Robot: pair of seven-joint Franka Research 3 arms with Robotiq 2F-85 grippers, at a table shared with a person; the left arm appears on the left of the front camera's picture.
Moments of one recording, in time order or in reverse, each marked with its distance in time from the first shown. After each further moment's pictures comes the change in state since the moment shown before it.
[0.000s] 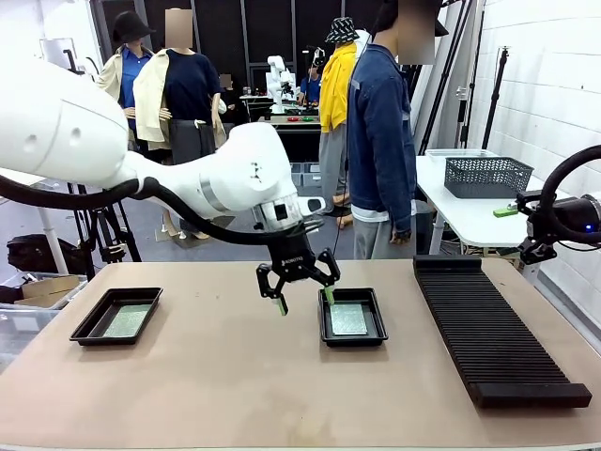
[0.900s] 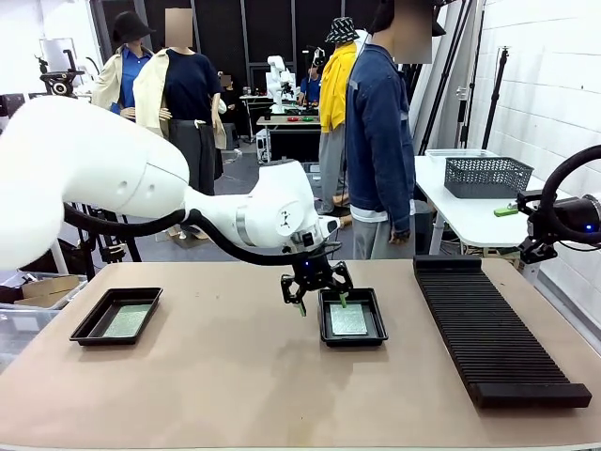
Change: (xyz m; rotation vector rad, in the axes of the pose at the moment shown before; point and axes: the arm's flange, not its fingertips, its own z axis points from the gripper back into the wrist) left arm 0.085 -0.008 -0.063 0.036 -0.225 0.057; right arm 0.000 0.000 0.001 0.005 -0.018 0.001
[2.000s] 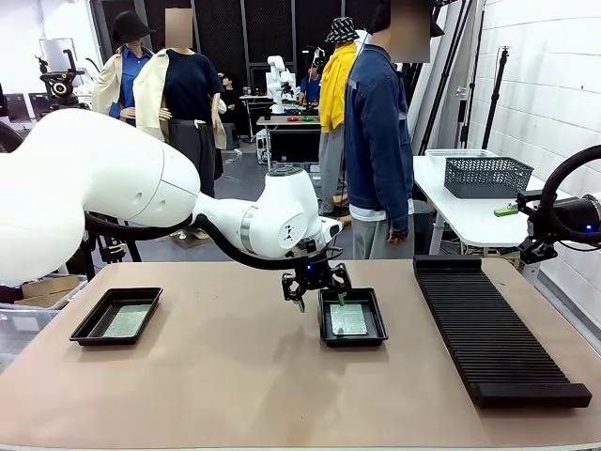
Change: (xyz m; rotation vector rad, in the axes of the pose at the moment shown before) left arm 0.012 0.001 -0.012 0.044 -0.094 -0.019; right arm 0.000 0.000 0.000 0.000 0.000 0.000
